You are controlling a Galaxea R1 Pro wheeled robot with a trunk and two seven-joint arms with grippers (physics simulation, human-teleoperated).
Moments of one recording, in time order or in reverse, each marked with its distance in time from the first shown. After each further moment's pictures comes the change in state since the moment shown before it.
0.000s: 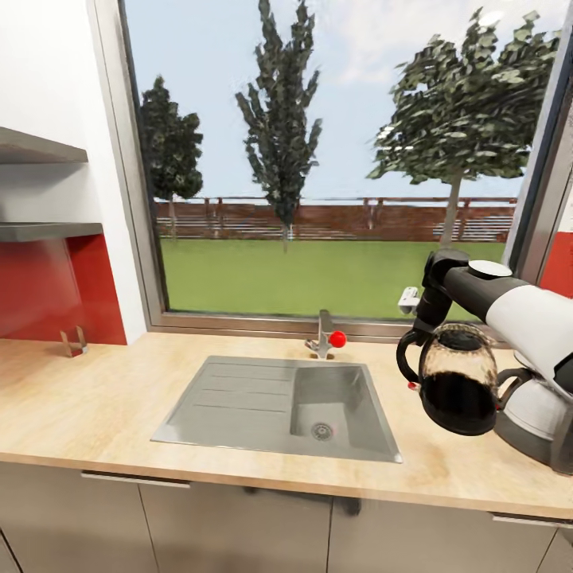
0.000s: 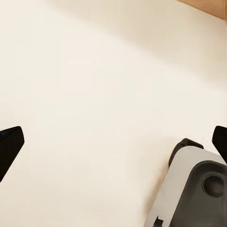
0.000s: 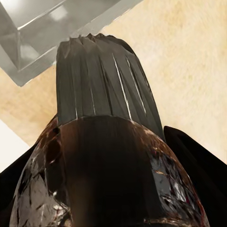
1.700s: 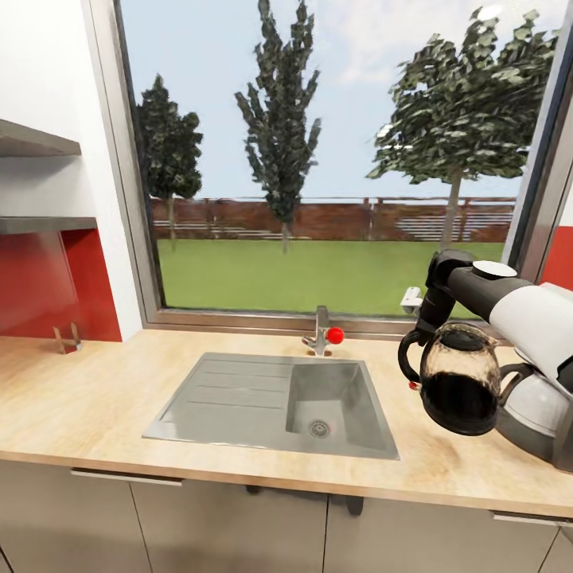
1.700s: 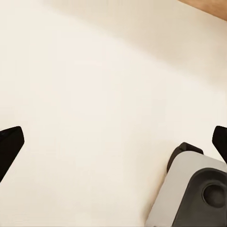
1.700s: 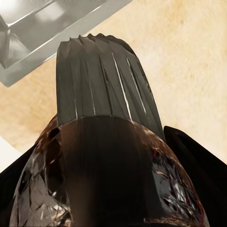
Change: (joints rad) left arm 0.001 -0.004 0.000 0.001 0.000 -0.005 0.000; right arm 0.001 -0.011 -0.004 0.007 -0.017 -0.017 -0.011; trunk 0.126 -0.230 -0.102
